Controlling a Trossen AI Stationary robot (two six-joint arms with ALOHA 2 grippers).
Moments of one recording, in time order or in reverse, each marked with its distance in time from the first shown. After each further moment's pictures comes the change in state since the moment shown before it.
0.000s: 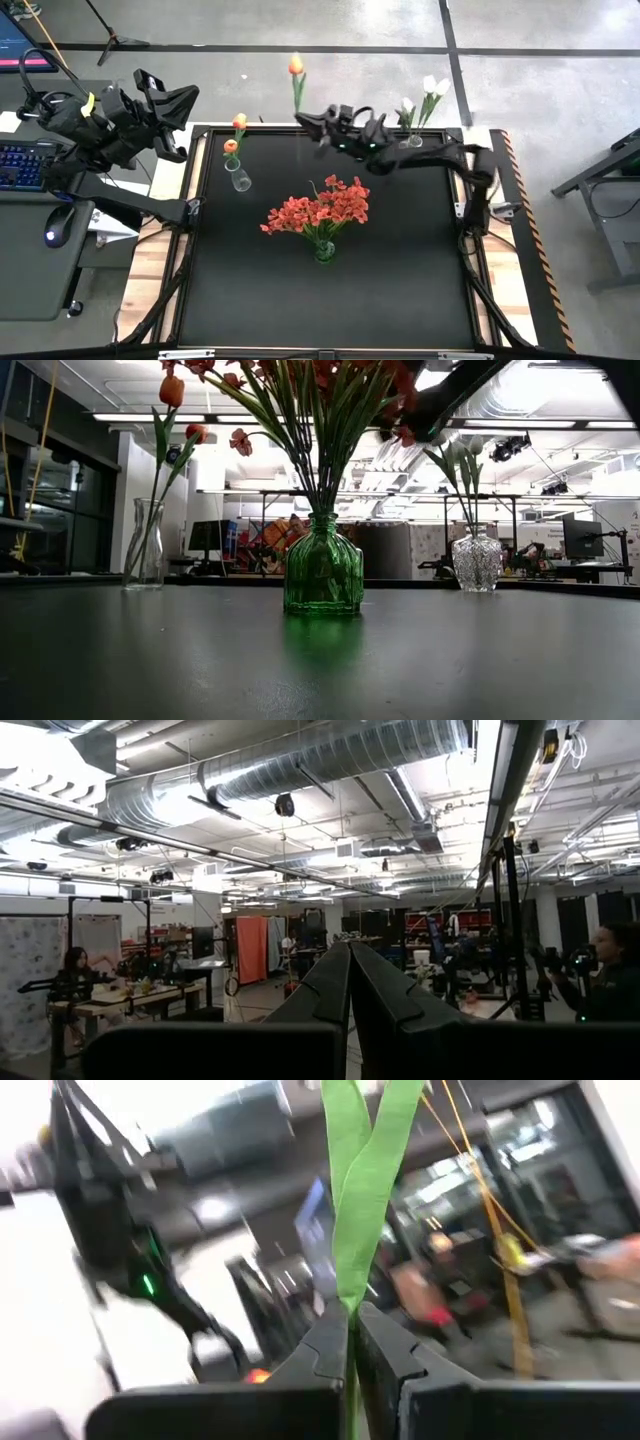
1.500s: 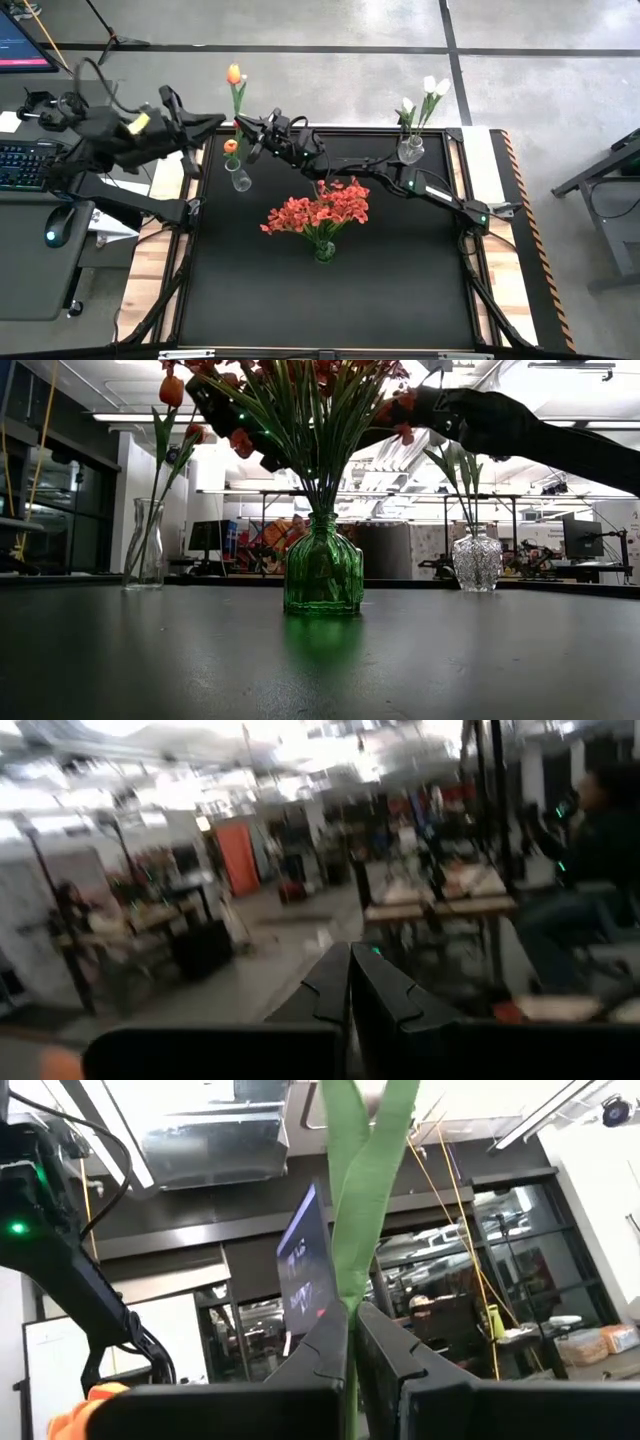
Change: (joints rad) left arm 0.000 0.000 0.000 -0.337 0.003 -0.003; right arm 0.092 0.775 1.099 -0.193 0.143 -0.231
